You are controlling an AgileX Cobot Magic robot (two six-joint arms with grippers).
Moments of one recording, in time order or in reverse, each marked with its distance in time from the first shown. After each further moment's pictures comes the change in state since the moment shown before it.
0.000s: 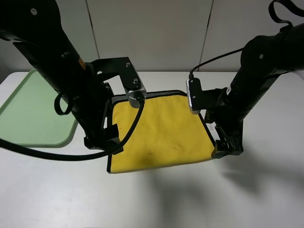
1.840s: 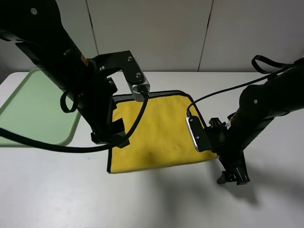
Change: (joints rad) left arm 0.000 0.000 0.001 -0.019 -0.071 0.001; right arm 0.000 0.123 0.226 0.044 -0.294 -0.239
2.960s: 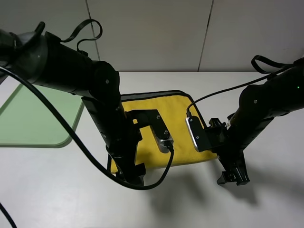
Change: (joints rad) left arm -0.098 0.336 0.002 -0.093 -0.084 0.059; right arm 0.000 0.003 -0.001 0.003 0.005 0.000
